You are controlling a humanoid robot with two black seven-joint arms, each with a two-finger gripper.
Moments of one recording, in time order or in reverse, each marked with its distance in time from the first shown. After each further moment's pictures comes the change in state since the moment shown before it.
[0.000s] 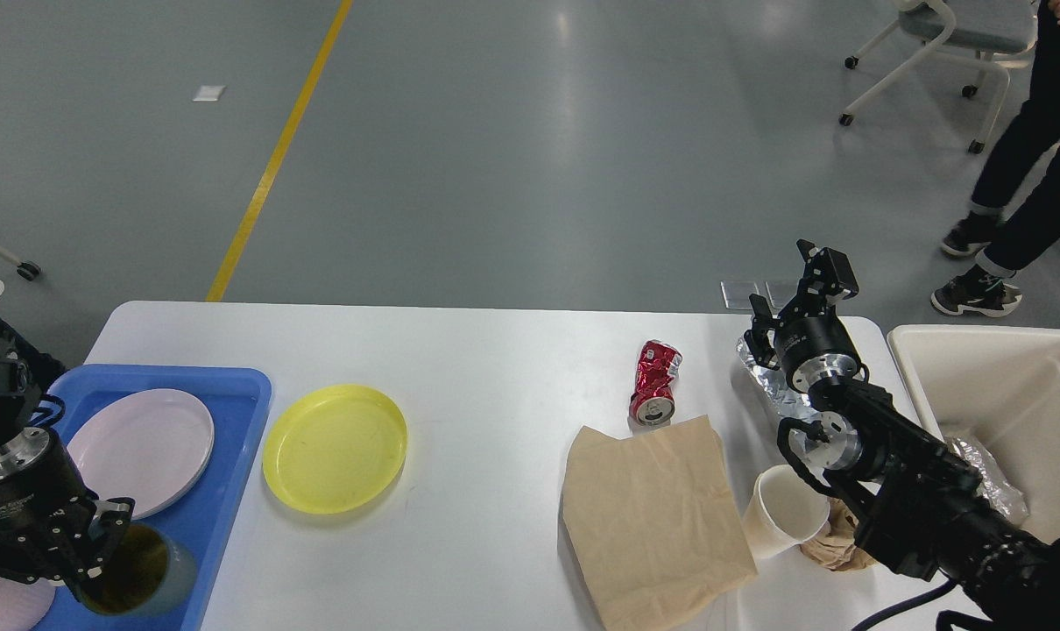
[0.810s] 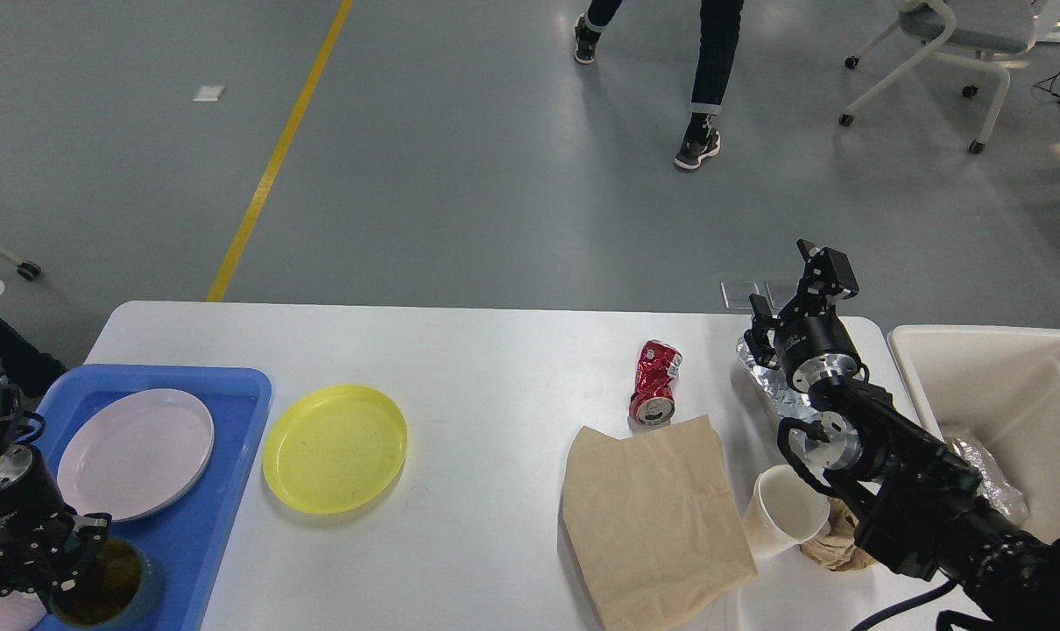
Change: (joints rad) left arm 0.111 -0.011 0.009 0.106 -0.019 0.000 0.001; right arm 0.000 0.000 0.000 0.000 0.000 0.000 0.000
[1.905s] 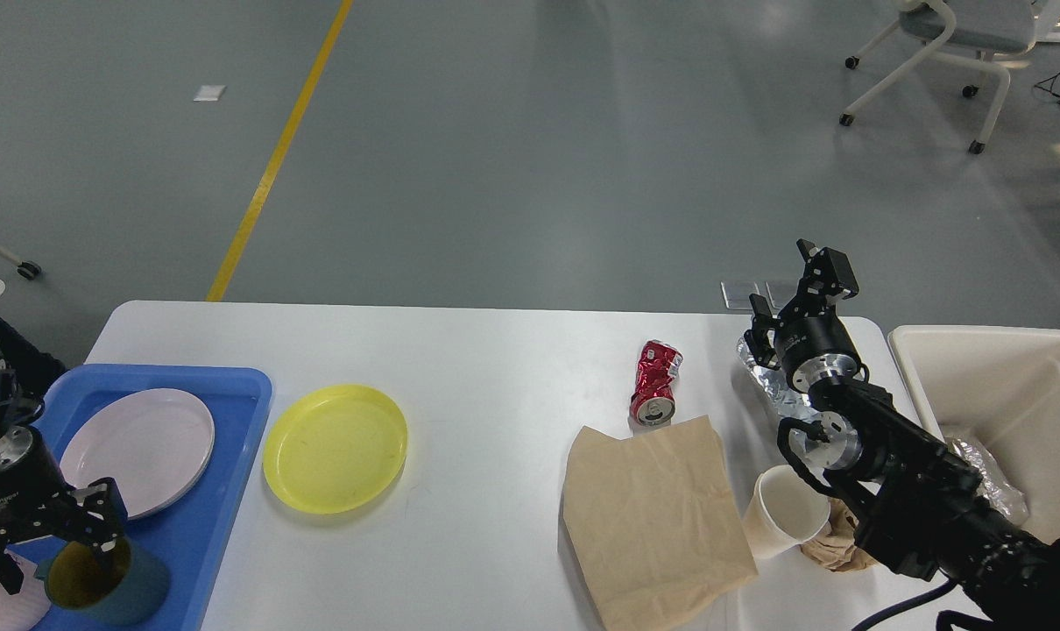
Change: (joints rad) left arm -0.019 0.002 -0.002 0.038 0.000 0.000 -0.006; right arm 0.000 0.000 0.000 0.000 0.000 0.000 0.000
